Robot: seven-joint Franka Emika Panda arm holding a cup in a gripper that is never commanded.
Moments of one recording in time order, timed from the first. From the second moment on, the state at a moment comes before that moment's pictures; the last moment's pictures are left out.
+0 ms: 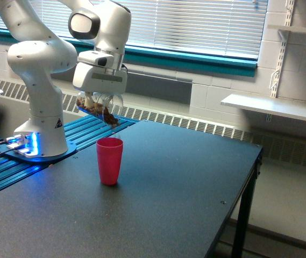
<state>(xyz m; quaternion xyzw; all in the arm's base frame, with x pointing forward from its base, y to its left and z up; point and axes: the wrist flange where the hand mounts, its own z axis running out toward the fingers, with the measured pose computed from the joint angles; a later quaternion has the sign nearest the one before) 0.276 -0.046 0.338 0.90 -0.43 0.00 0.11</state>
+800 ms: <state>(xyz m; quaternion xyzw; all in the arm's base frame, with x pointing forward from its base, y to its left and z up) 0.271 -0.045 0.332 0.90 -0.43 -0.03 0.11</state>
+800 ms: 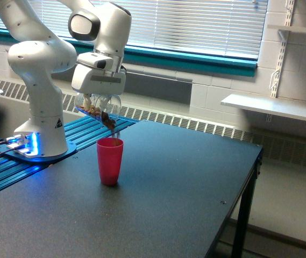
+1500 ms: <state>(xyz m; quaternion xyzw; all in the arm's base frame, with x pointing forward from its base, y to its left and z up) 0.265 -0.049 0.329 0.89 -0.43 -0.05 0.12</state>
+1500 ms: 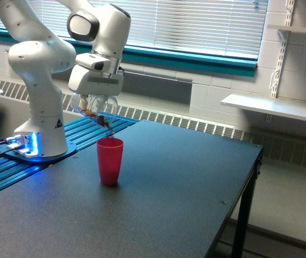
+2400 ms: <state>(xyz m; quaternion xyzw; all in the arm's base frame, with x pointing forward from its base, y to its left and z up) 0.261 -0.047 0.326 0.90 -0.42 -0.06 0.12</state>
